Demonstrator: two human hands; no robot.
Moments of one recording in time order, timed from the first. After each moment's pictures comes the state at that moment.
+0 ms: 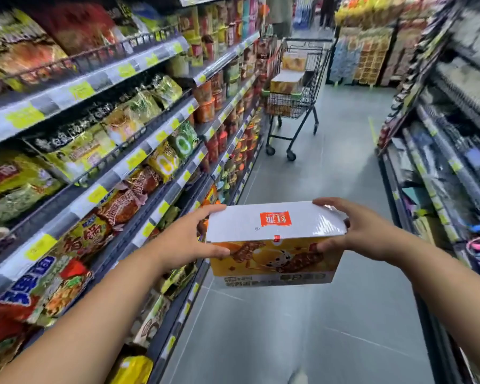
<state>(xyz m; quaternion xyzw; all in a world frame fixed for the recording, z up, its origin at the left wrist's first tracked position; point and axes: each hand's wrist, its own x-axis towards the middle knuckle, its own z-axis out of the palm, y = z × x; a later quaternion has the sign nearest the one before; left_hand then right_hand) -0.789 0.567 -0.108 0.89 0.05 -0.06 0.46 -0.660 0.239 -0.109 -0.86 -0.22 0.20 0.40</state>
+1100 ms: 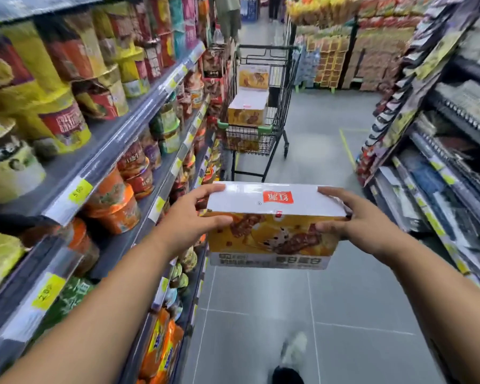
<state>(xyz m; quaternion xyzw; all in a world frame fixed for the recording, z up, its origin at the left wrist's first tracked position) -0.055 0.718 -0.113 0.80 0.00 0.00 0.60 -0.016 0.396 -0.107 -0.80 -0.05 0.13 0.58</state>
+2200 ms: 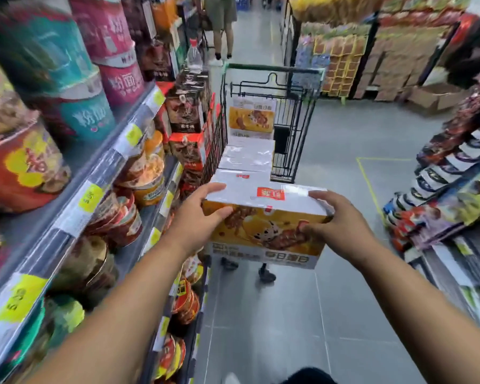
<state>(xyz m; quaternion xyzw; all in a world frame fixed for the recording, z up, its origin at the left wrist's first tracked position) 0.686 0.809 -0.147 0.85 0.03 0.05 0.53 0.713 0.525 -0.152 -0.88 -0.01 0.02 0.48</state>
